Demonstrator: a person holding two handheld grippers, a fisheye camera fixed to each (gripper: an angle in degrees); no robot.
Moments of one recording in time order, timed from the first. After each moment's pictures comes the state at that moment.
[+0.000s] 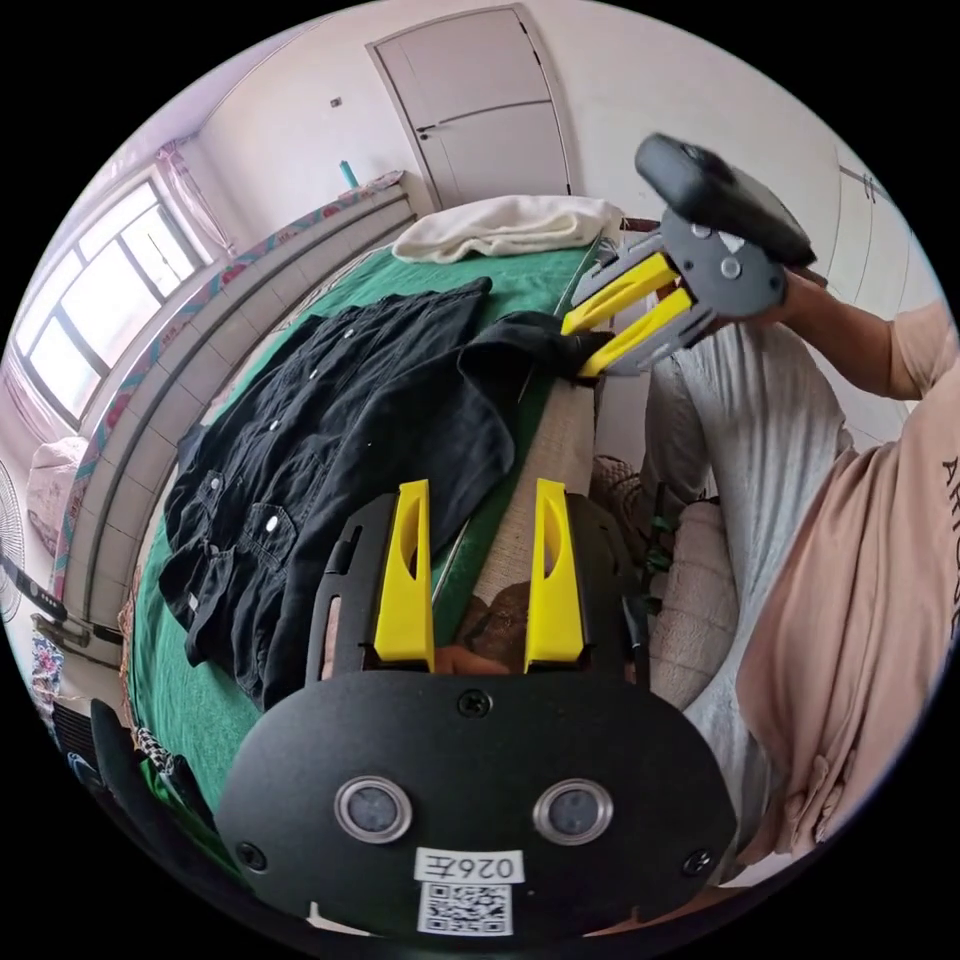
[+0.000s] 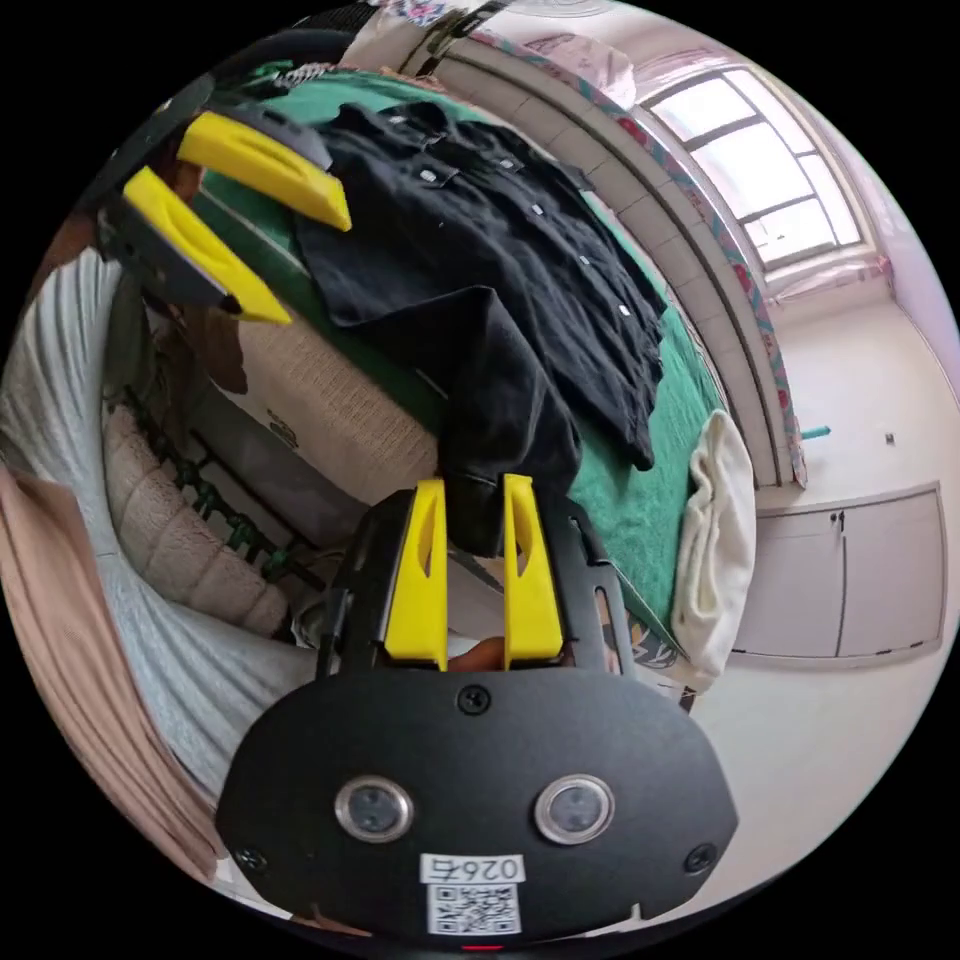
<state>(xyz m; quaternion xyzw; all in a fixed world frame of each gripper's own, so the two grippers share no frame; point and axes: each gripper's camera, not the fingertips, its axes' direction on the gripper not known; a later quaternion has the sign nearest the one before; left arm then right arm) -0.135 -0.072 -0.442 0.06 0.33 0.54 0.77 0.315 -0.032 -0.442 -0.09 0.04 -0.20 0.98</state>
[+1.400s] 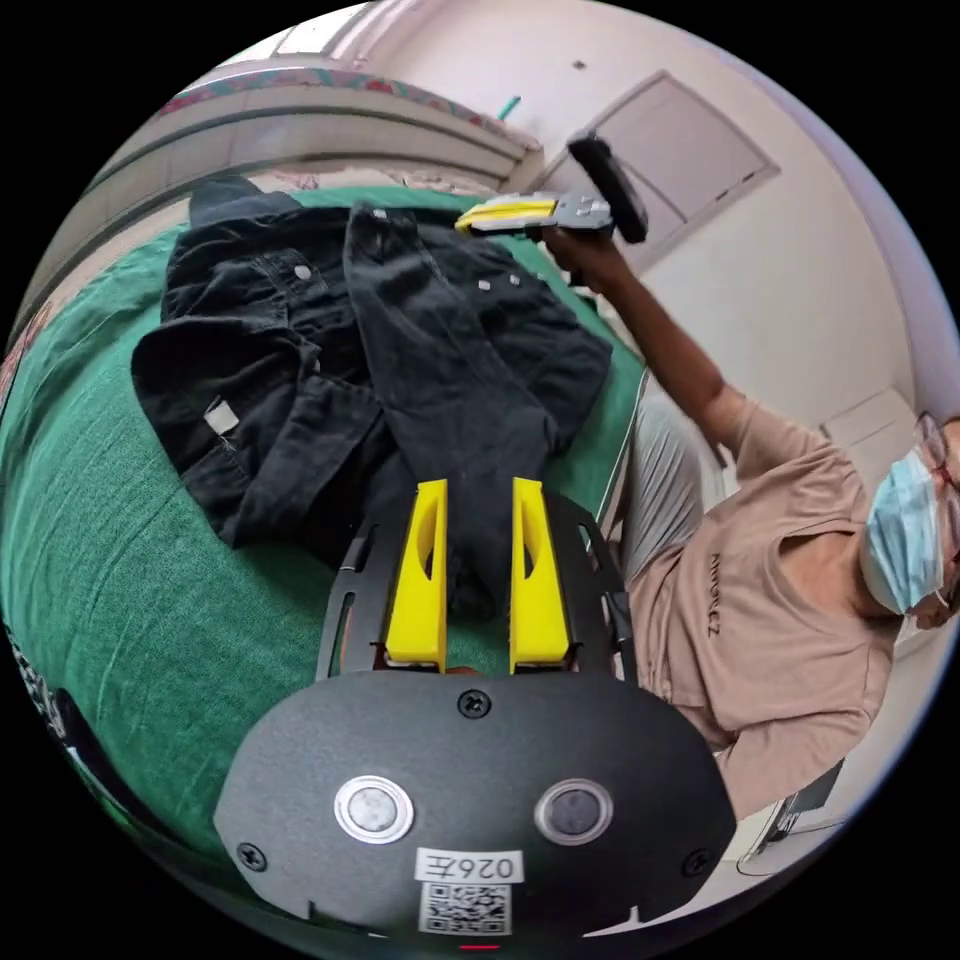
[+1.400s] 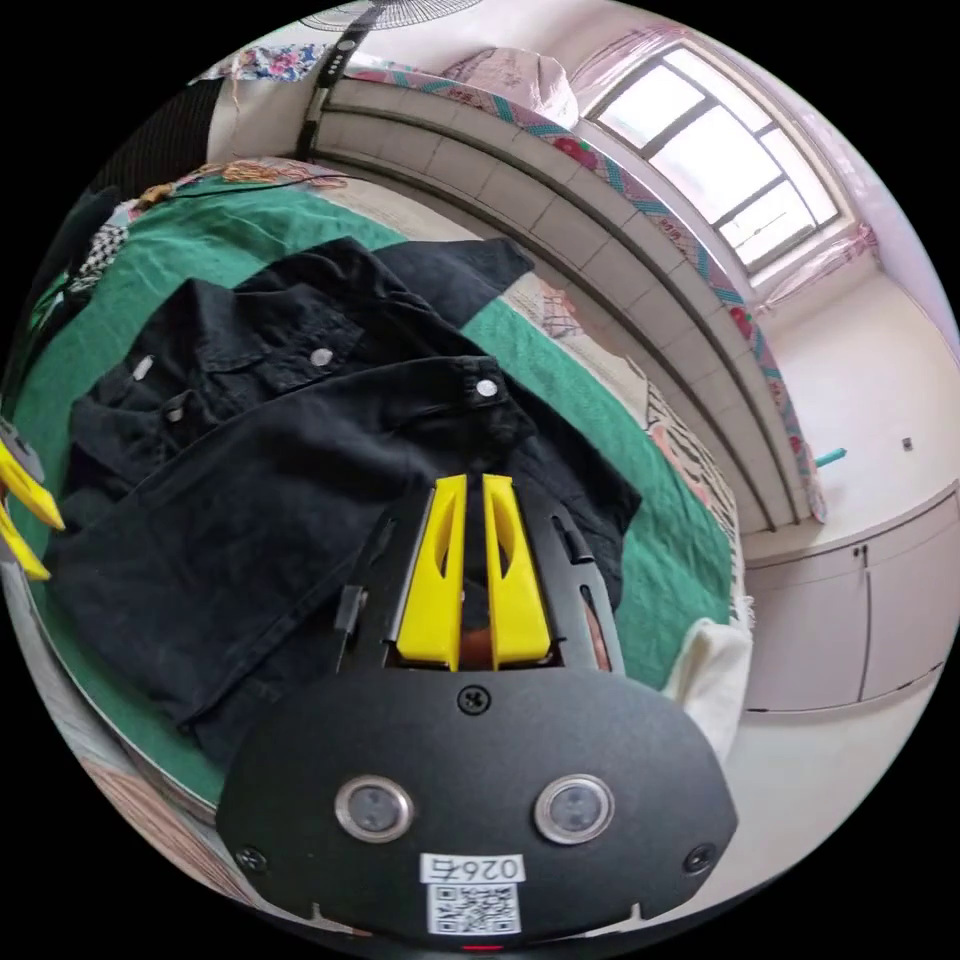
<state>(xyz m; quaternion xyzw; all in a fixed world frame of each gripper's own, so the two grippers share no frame) -0.204 -0.245 -0.013 -0.21 0.51 0.33 0.76 0.340 -0.385 -0.144 -0.03 0.01 -0.14 0.99</state>
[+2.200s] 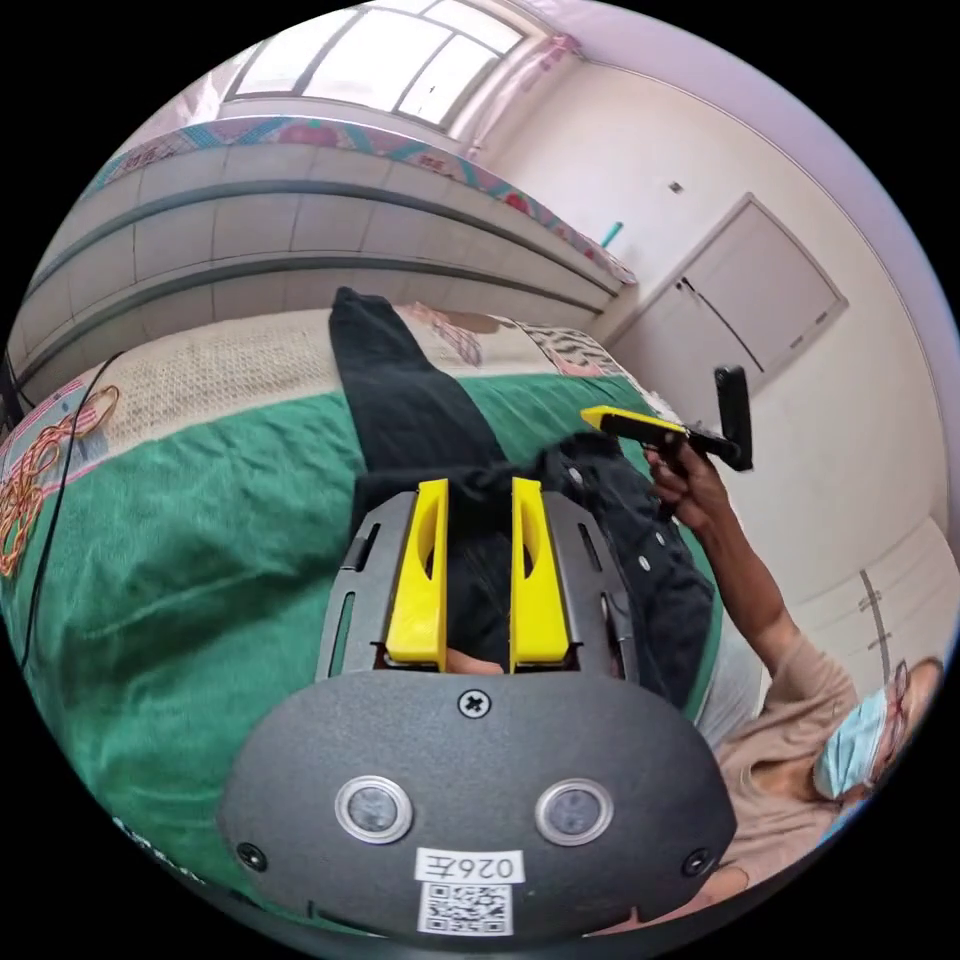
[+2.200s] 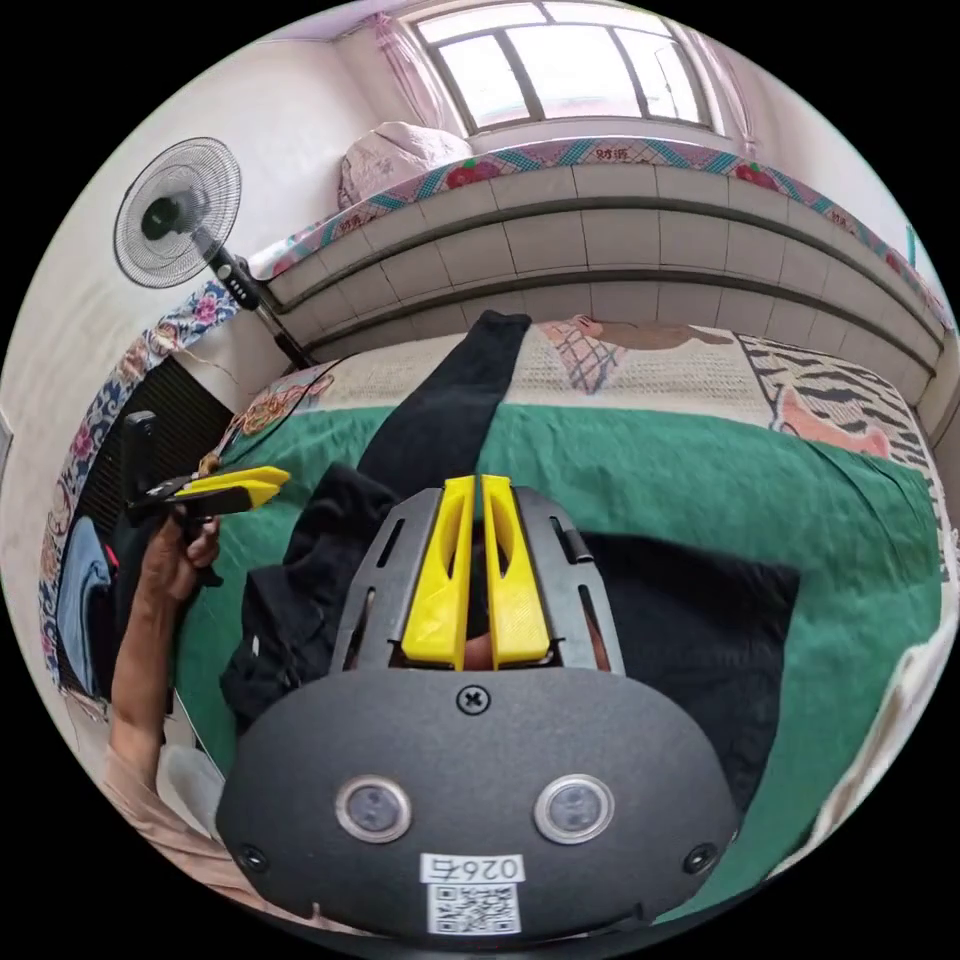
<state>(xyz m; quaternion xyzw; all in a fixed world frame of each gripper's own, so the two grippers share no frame) -0.149 -0.410 0.183 -0.11 0.48 0.18 0.85 0.502 -0.428 0.124 0.02 -0.29 0.10 0.95</state>
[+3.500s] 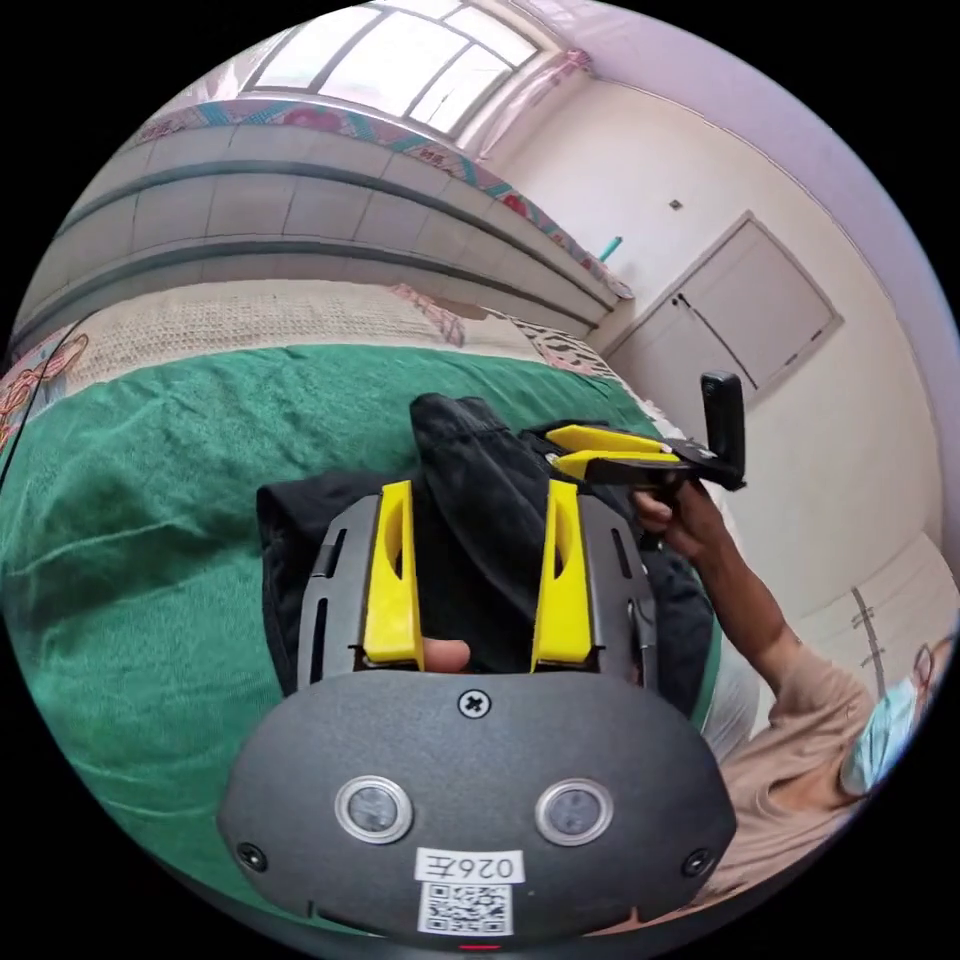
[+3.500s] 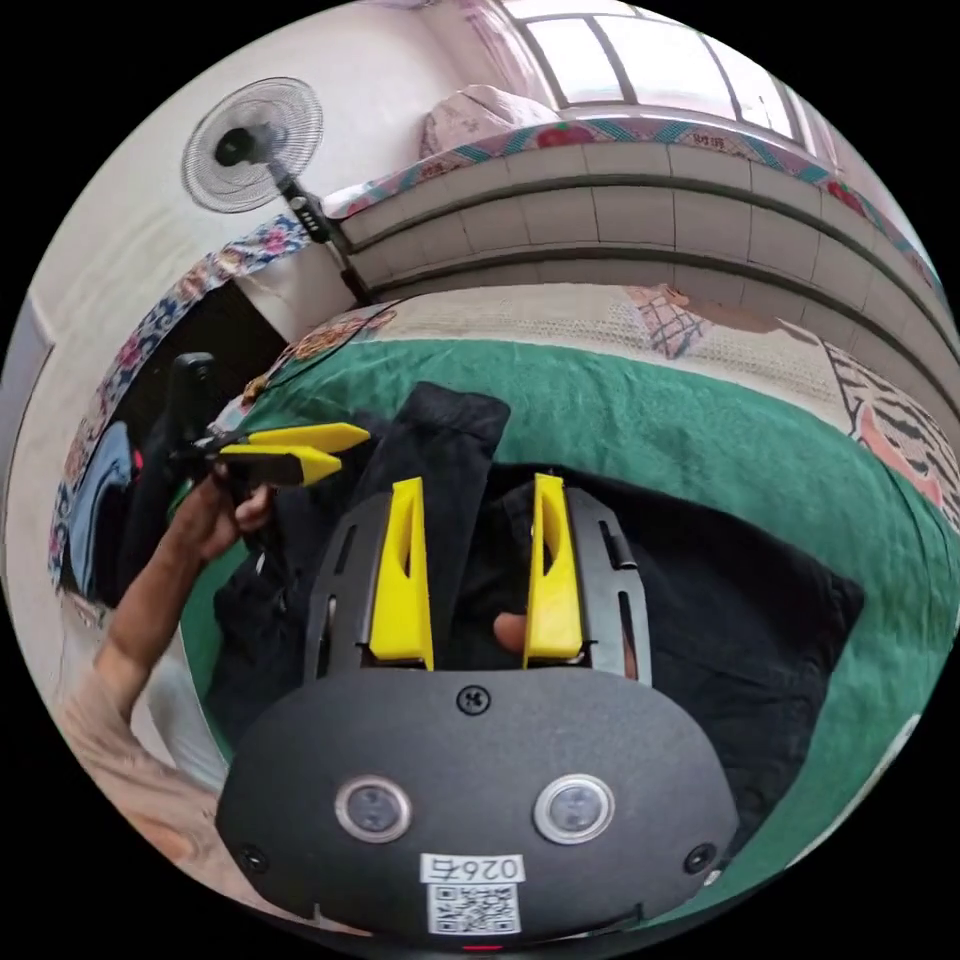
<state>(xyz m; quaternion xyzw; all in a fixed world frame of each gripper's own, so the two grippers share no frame) -0.135 -0.286 0.180 -0.11 0.50 0.14 0.85 0.399 -0.346 0.184 0.01 -0.36 0.00 0.93</state>
